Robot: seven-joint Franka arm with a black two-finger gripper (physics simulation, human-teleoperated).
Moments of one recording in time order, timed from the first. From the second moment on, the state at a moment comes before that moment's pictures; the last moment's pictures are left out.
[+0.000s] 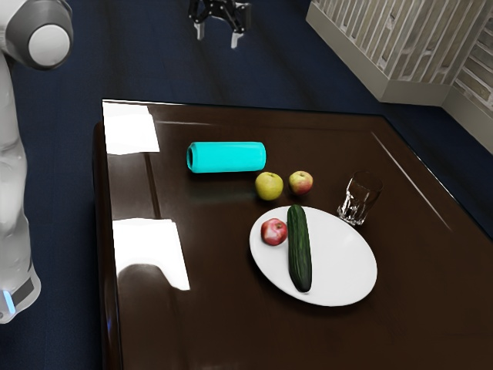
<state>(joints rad) -0.01 -0.03 0.53 -1.37 -0.11 1.38 -0.38</state>
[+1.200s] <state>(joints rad) 0.36 -0.99 -0.57 -2.33 -0.29 1.64 0.08</state>
